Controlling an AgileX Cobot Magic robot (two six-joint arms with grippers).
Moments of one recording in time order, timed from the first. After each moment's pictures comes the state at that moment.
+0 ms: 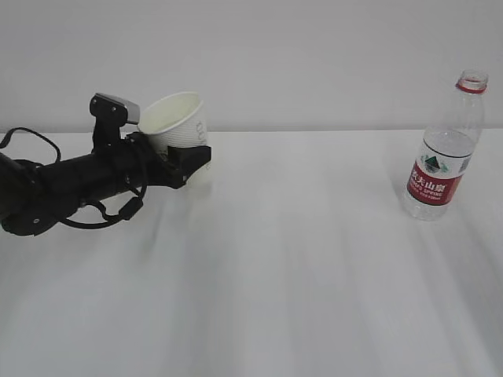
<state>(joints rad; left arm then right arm) -0.27 2.16 -1.00 0.64 -0.97 -0.47 0.03 0.96 -0.34 -0.03 -0.44 0.02</state>
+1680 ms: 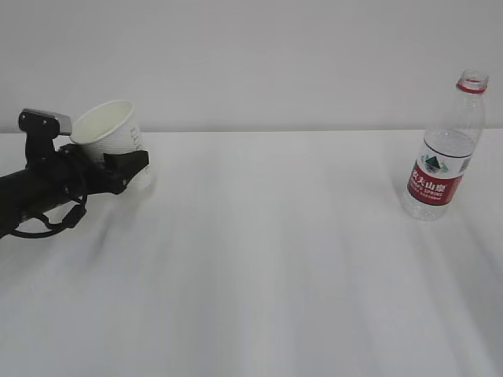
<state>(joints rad) -0.08 2.16 -0.88 0.61 -1.07 -0.40 0.03 0.96 -0.34 -0.03 -0.44 0.02</state>
